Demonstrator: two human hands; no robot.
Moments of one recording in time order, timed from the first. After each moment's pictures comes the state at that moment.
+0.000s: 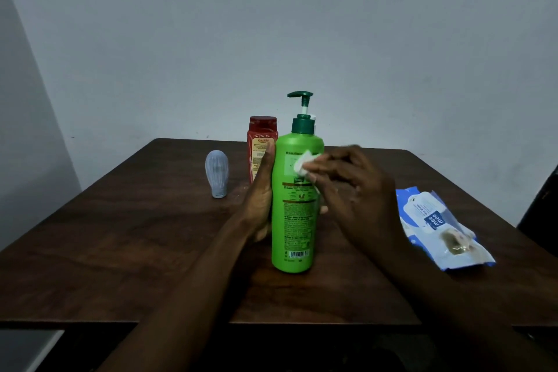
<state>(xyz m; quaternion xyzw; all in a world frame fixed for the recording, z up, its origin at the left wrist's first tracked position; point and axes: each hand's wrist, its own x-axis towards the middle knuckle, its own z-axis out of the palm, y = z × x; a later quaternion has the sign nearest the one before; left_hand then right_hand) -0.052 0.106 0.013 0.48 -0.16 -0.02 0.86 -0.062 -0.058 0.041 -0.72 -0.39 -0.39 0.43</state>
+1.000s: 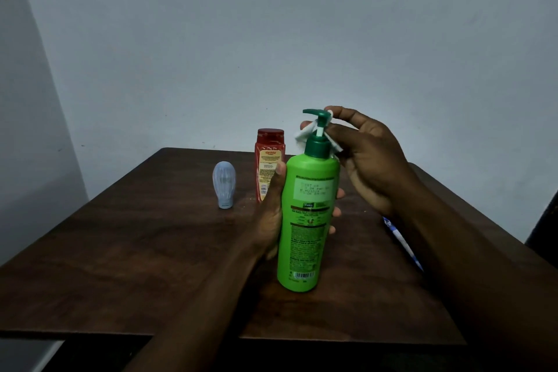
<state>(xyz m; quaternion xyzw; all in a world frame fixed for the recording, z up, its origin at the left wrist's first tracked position) -0.065 0.101 0.013 0.48 -0.23 -0.05 0.85 -0.050 -0.037 0.121 -0.58 -0.29 0.01 0.76</state>
